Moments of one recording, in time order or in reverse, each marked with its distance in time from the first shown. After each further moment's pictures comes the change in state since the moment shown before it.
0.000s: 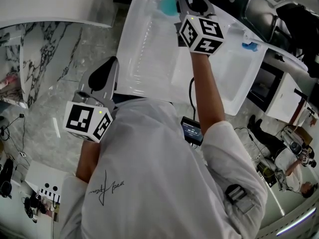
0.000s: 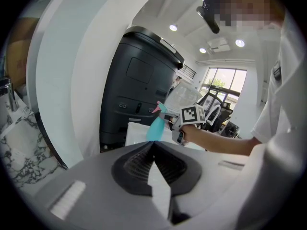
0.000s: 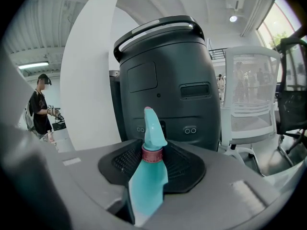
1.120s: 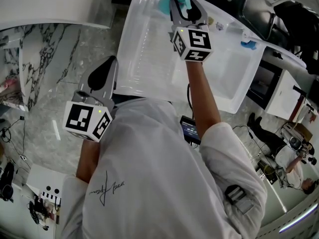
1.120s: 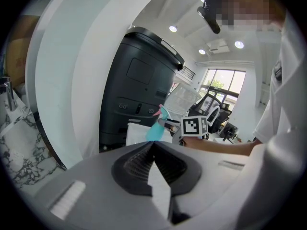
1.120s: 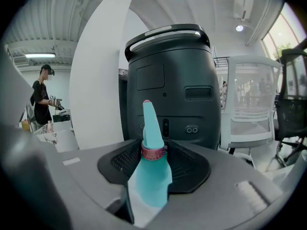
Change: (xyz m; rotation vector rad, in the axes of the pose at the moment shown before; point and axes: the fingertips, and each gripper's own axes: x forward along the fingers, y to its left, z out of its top) left arm -0.001 0.006 0.003 -0.006 -0.008 -0.015; right arm -0.013 0.018 -0.020 -0.088 -0.050 -0.006
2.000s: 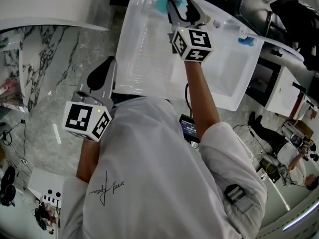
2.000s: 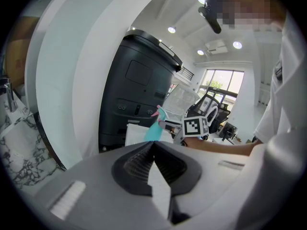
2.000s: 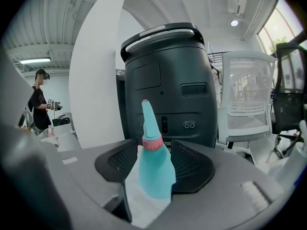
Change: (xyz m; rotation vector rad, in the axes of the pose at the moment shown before) left arm -0.005 -0.007 0.001 0.008 -0.011 -0.015; right arm -0.015 -0.003 -0.007 0.060 0.027 -0.013
